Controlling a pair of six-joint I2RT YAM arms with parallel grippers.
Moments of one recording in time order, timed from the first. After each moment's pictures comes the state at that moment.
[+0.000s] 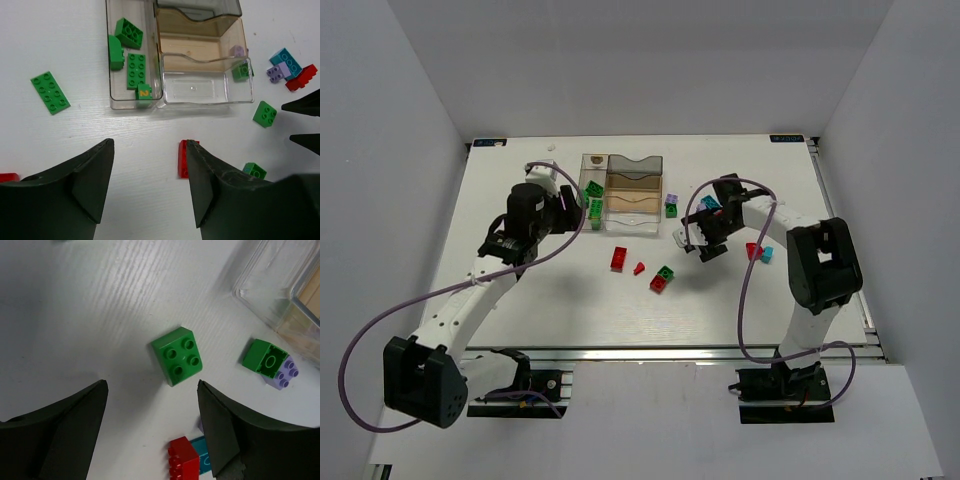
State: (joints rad) left arm -0.32 1.16 0.89 -0.19 -0.03 -0.28; right arm 0.34 1.82 1.21 -0.66 -0.59 -1.79
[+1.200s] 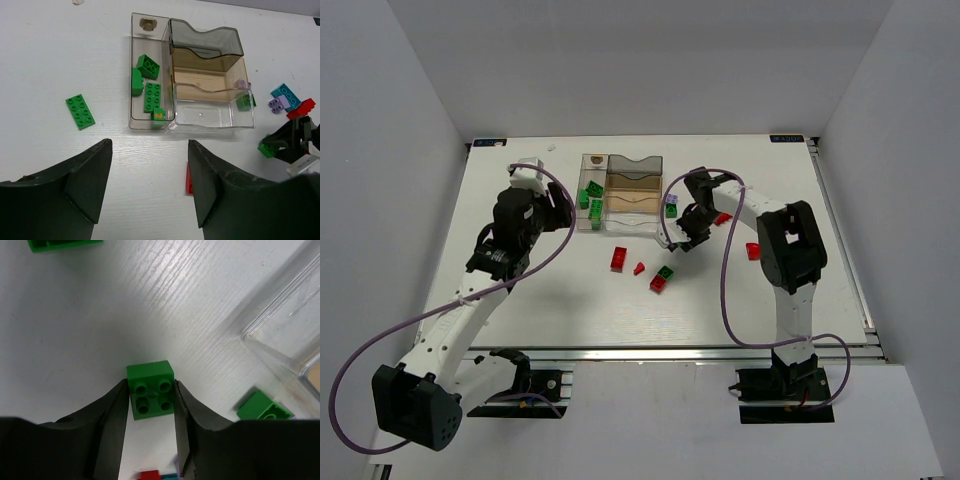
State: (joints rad) left arm -0.32 1.03 0.88 -0.17 -0.14 -0.26; right arm 0.45 2.08 1.55 -0.93 -0.46 -1.89
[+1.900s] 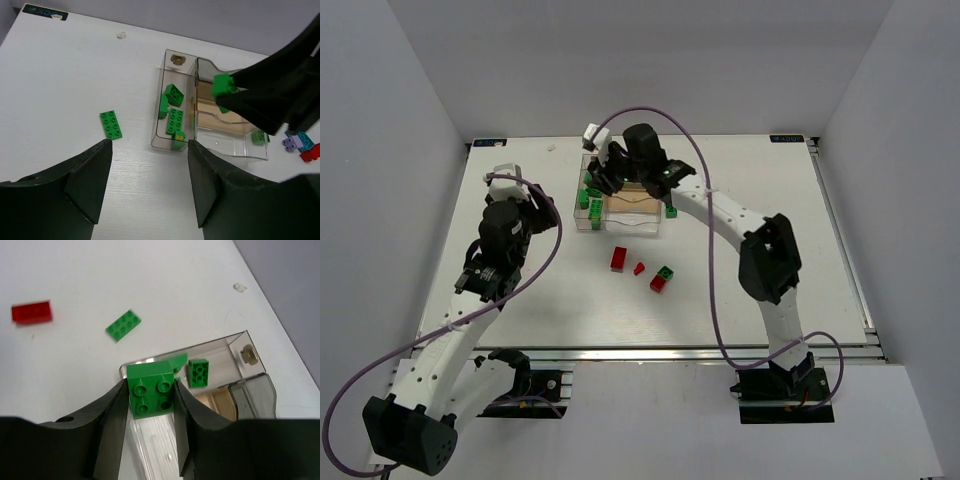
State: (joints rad) left arm -0.32 0.89 0.82 -0.14 -0.30 -0.27; right arm 0.74 2.08 1.91 -0.23 -0.43 -0.37
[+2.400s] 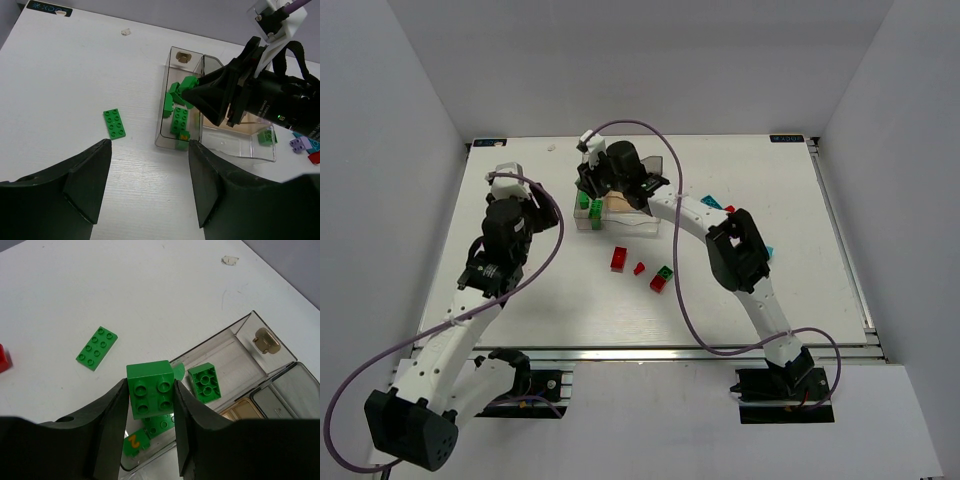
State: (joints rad) left arm -0.32 0.90 0.82 -0.13 -0.34 -0.27; right arm 0.76 2.35 2.03 0.00 -0.23 -0.08
